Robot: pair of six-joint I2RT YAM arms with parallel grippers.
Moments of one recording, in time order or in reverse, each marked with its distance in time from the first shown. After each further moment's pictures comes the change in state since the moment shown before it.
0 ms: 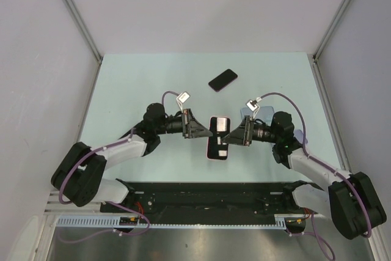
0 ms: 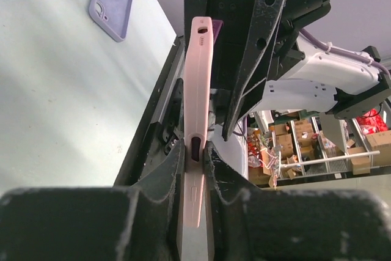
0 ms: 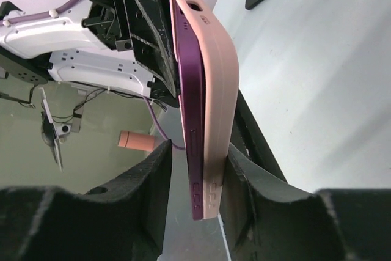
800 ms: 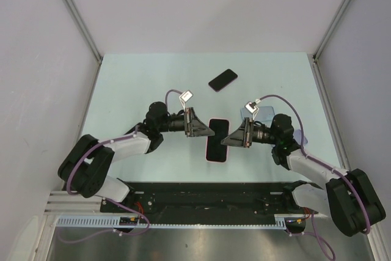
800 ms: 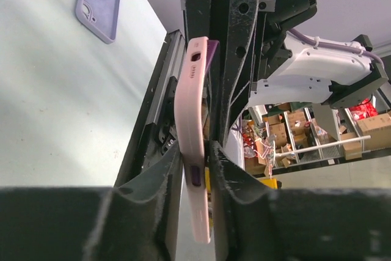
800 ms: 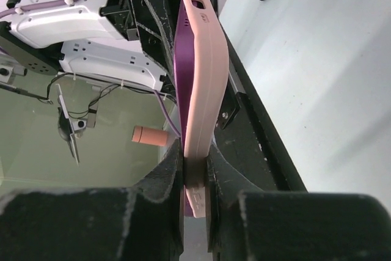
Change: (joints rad) left arm -0.003 0.085 0.018 0.119 0.052 -0.025; right arm 0.007 0.005 -0.035 0.095 -0.029 0.077
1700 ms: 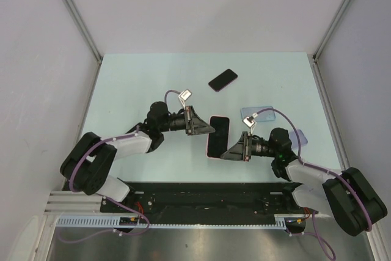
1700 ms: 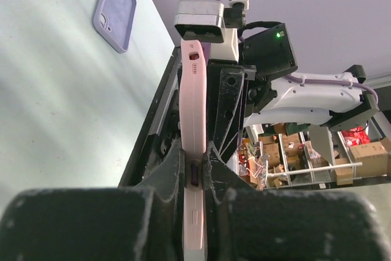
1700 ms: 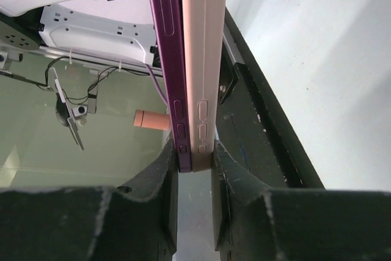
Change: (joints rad) left arm 0.004 0.026 0.007 0.003 -0.063 -0.050; right arm 0.069 0.004 -0.179 0.157 0.035 0.039
